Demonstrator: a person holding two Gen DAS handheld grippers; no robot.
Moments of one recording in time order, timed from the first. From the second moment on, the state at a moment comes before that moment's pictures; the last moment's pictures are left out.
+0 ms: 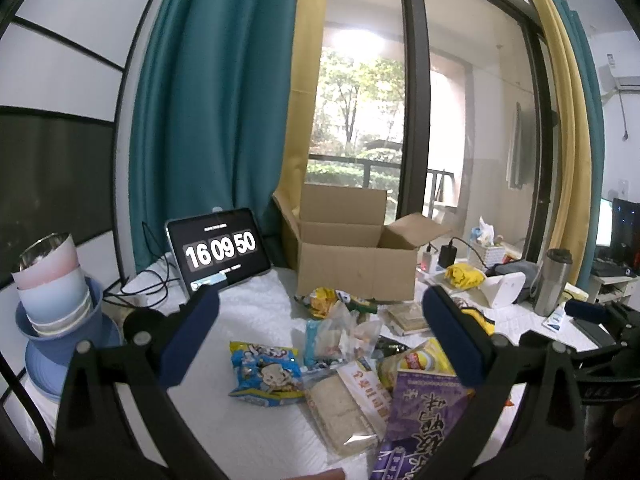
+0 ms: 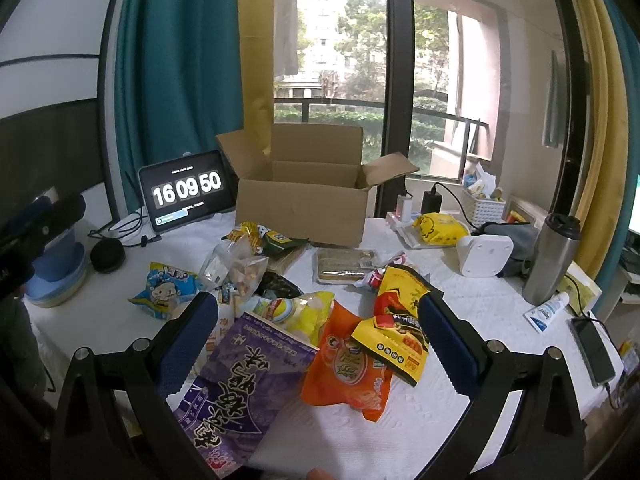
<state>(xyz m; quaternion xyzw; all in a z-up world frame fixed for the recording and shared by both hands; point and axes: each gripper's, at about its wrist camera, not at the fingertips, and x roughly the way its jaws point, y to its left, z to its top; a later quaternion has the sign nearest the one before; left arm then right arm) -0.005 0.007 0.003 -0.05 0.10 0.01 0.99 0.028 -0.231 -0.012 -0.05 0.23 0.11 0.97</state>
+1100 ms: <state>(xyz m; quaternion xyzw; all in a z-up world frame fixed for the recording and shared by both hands) -0.005 0.012 0.000 -0.05 0.10 0.02 0.99 0.029 -0.227 -0.016 -0.05 0.23 0.11 0.96</state>
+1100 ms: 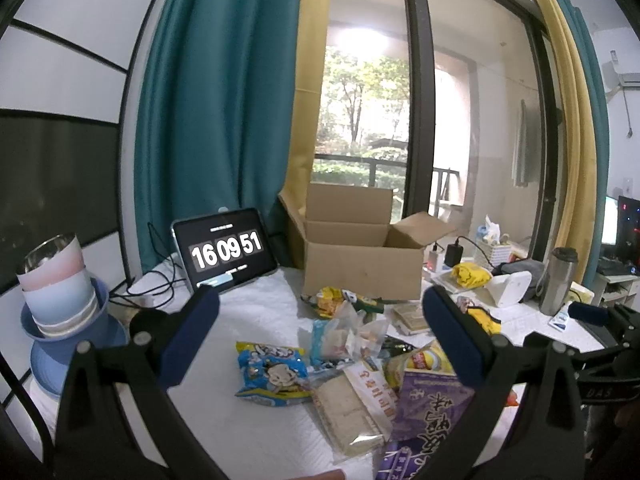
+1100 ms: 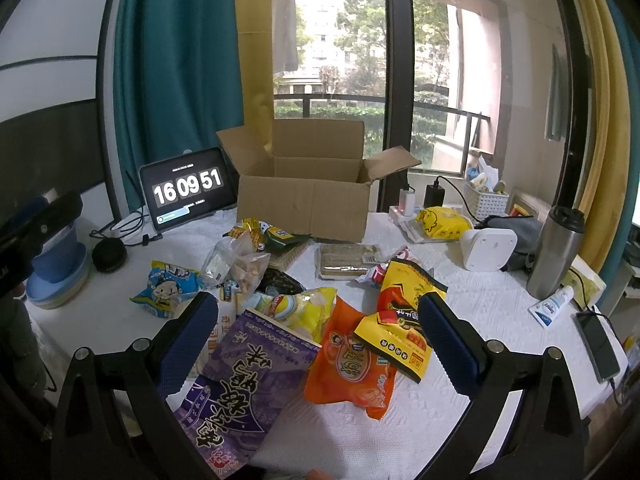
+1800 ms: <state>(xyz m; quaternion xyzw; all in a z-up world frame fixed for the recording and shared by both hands) -0.005 0.009 0.000 -0.05 0.10 0.02 0.99 0.030 -0.225 -0.016 -0.05 0.24 0.11 0.96</state>
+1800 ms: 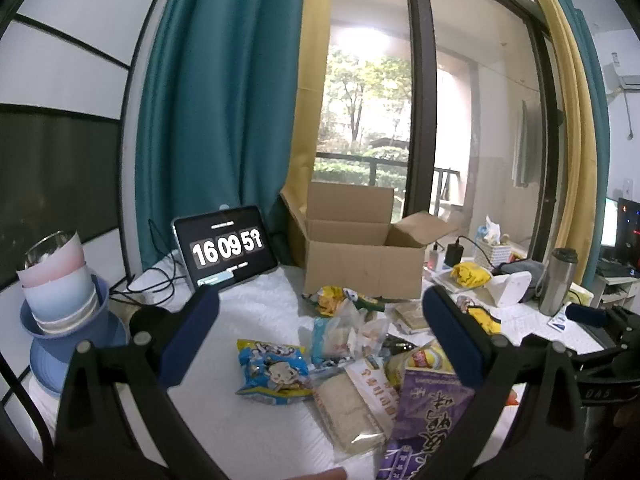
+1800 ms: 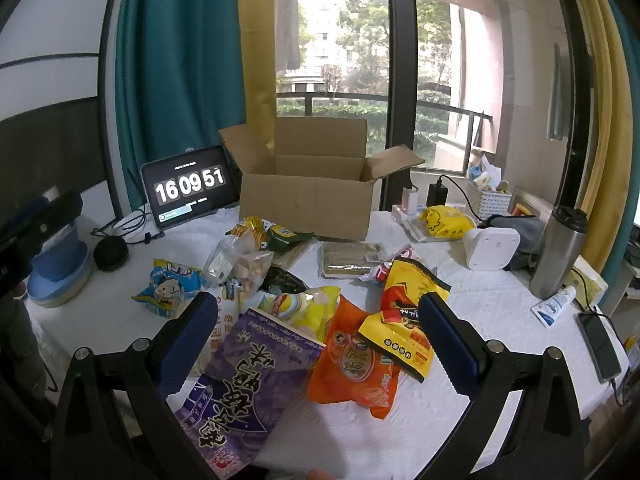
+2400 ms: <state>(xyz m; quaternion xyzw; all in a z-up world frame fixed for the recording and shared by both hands) 0.006 0.024 -0.032 -0.06 0.16 0.04 0.98 0.052 -0.207 -0.049 -0.04 0.32 0.17 0.93</state>
